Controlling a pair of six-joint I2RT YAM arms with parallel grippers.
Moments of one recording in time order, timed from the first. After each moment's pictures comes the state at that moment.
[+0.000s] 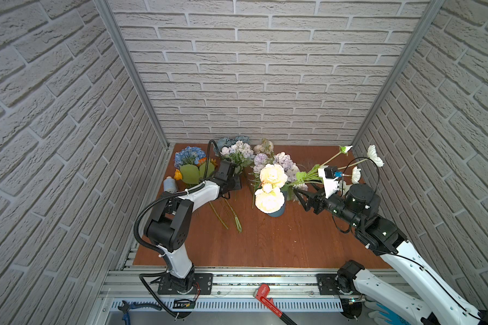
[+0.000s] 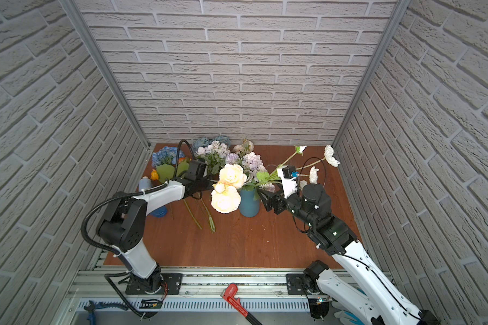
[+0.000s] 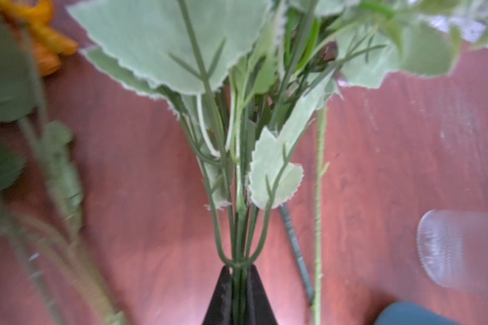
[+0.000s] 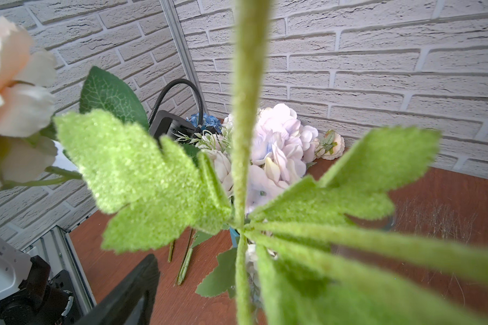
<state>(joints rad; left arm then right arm) -0.41 1.71 1.04 -0.16 -0.01 -0.45 0.51 0.76 0.89 -0.39 -0.13 0.21</state>
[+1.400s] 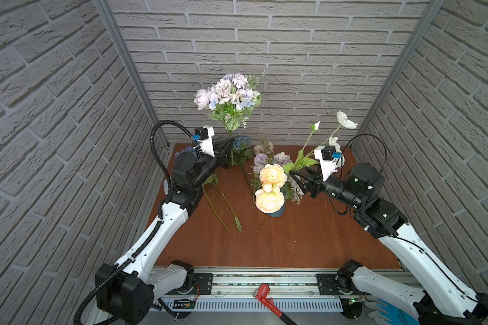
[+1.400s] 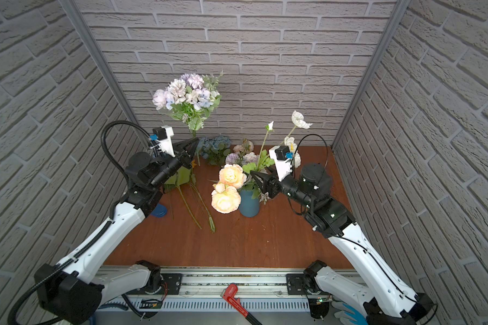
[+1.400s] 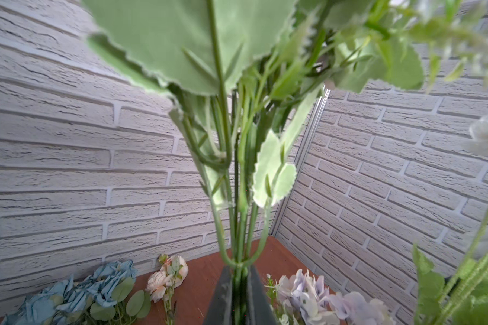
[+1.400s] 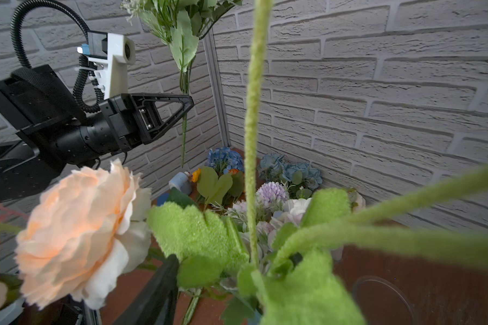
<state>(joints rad) -0.36 1.14 1.01 0.31 0.29 -0.34 0.51 0.95 1.15 -0.37 -0.23 0.12</state>
